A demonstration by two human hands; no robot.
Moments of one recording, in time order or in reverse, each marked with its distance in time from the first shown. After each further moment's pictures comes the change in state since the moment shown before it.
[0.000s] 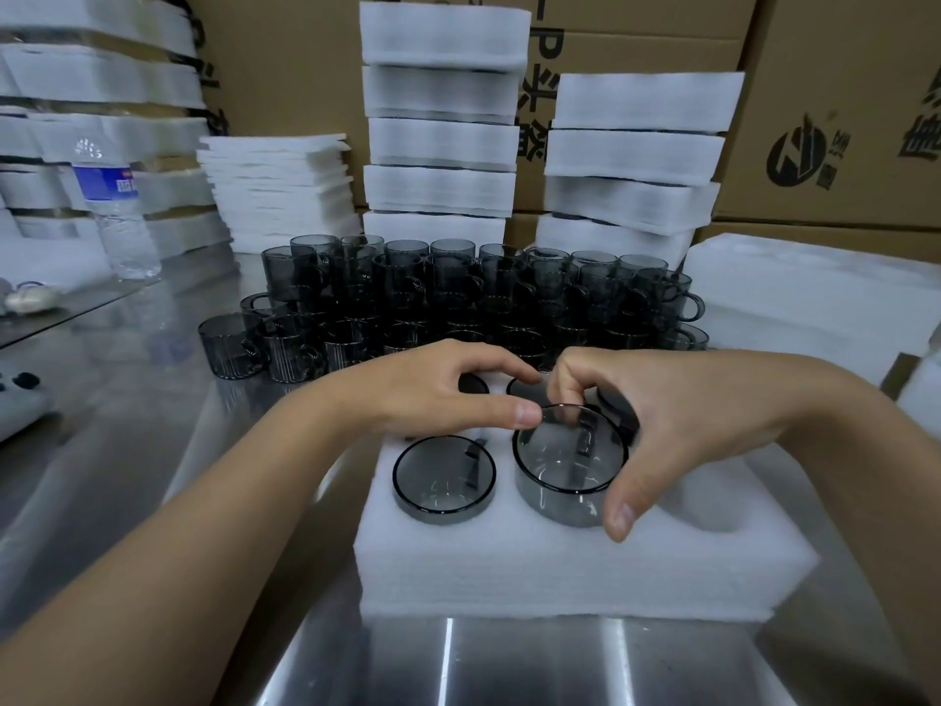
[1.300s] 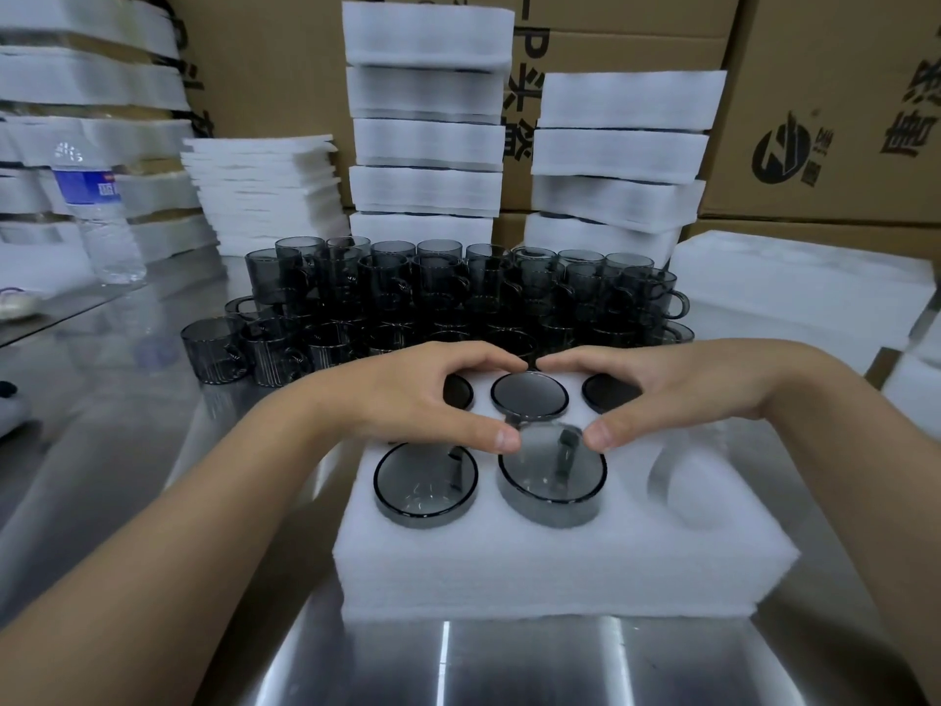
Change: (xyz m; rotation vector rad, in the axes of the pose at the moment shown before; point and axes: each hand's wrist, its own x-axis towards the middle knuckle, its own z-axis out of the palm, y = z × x) left_hand 0.001 -0.005 -0.001 -0.055 -0.043 0.008; right_hand 0.004 0.044 -0.012 0.079 -0.072 0.218
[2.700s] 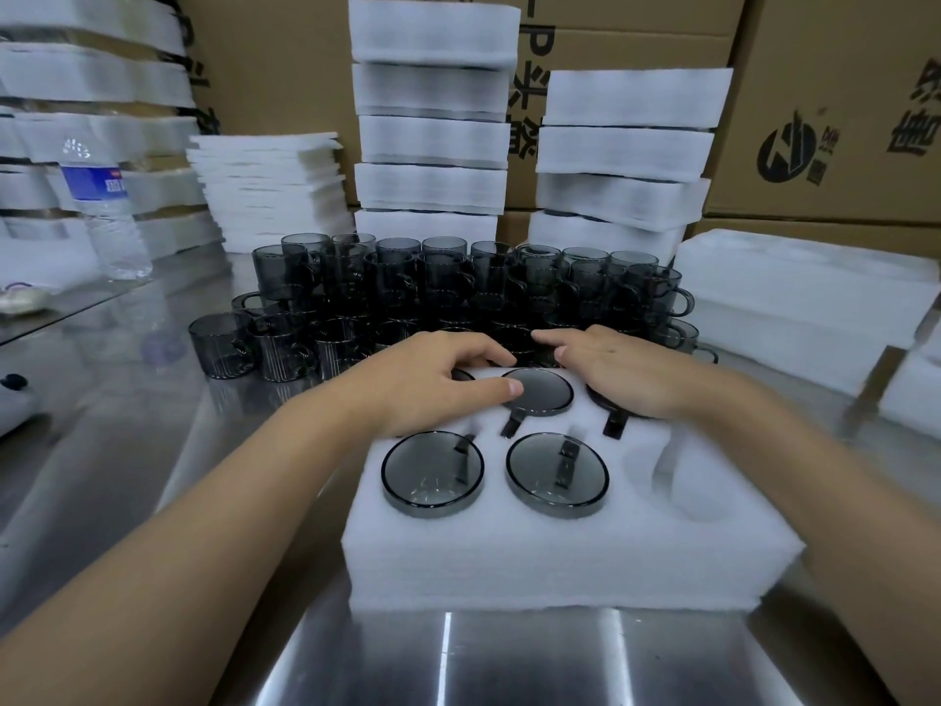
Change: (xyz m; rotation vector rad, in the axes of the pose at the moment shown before) left_hand 0.009 -0.006 0.010 0.077 0.252 -0.080; right_hand 0.048 0.007 0.013 -0.098 0.390 0.107
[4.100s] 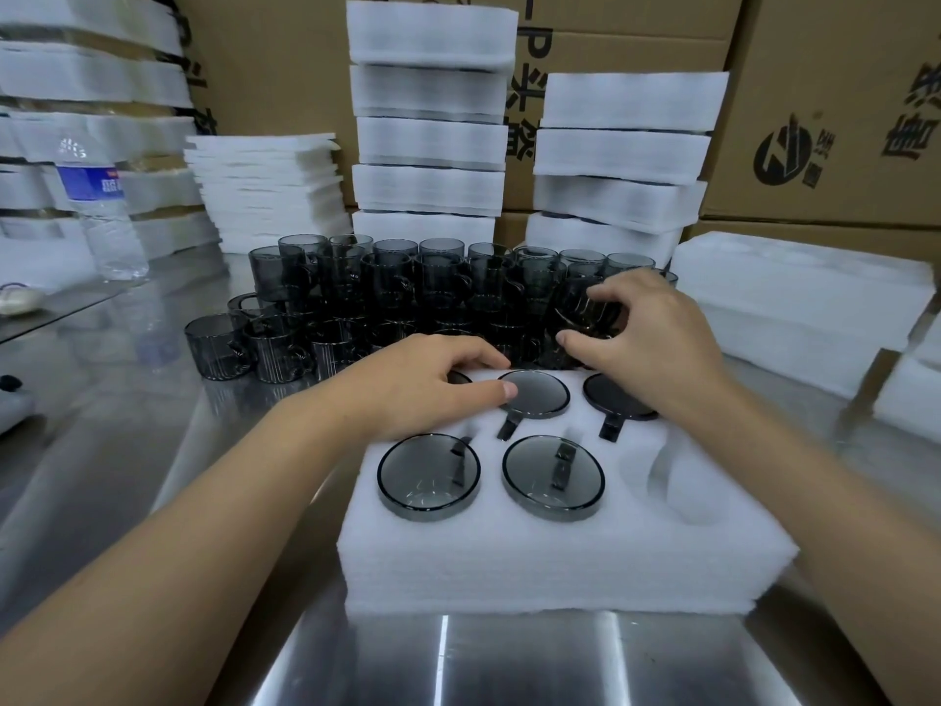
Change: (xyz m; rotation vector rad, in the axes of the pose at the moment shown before) left_hand 0.000 -0.002 -0.001 0.028 0.003 0.014; right_hand -0.009 -0.003 0.000 -0.011 0.747 0.000
